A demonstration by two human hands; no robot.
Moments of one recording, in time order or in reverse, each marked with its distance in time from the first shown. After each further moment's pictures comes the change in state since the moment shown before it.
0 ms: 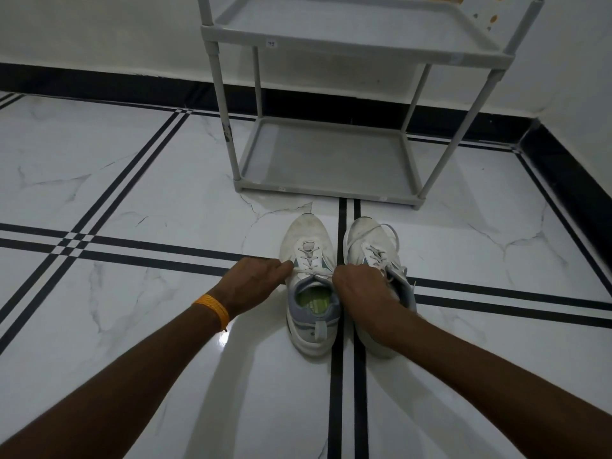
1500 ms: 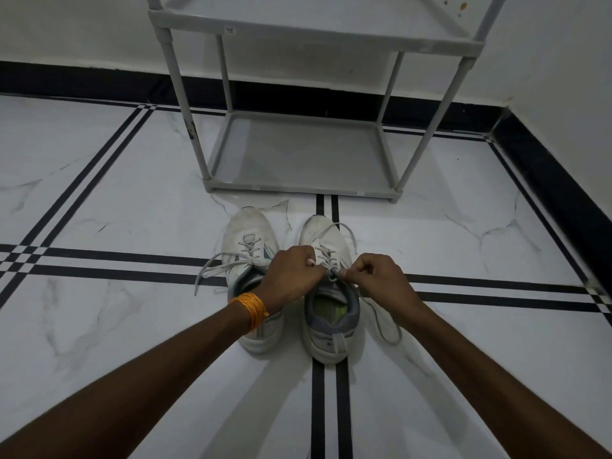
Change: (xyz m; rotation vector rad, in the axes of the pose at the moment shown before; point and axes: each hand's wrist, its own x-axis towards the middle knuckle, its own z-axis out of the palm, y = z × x) left_hand 0.085 0.078 -0.030 -0.910 -0.124 -0.636; right_hand -0.013 0.066 0.024 1.155 0.188 0.362
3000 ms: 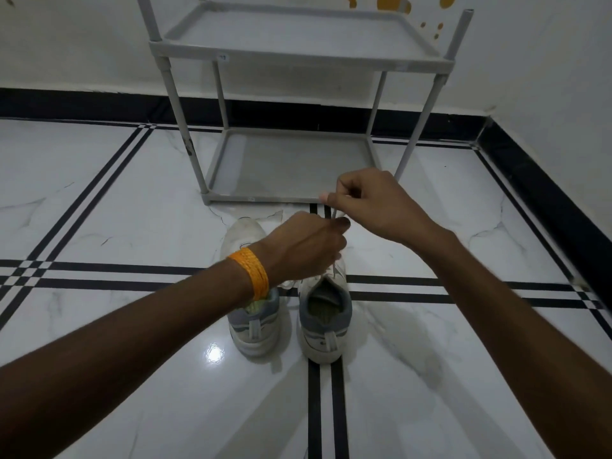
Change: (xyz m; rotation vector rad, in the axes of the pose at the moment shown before) left_hand 0.004 0.075 -0.041 0.928 0.008 0.844; right_hand 0.006 -0.122 -0.067 -0.268 0.026 -0.500
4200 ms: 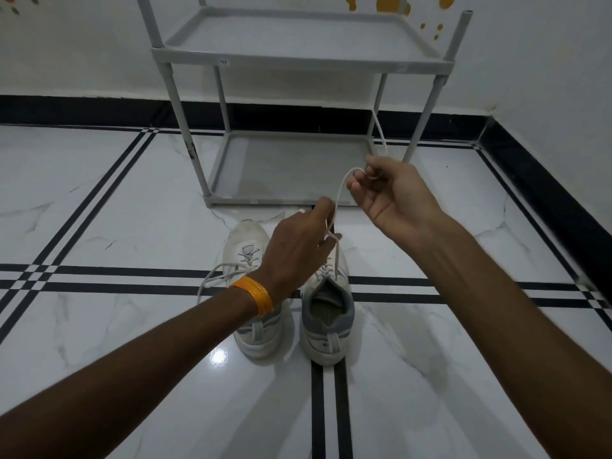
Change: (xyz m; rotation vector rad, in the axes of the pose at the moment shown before) left_hand -0.010 0.012 0.014 -0.347 0.468 -0.443; right_hand -0.001 -0.004 -0.011 1.515 0.205 0.527
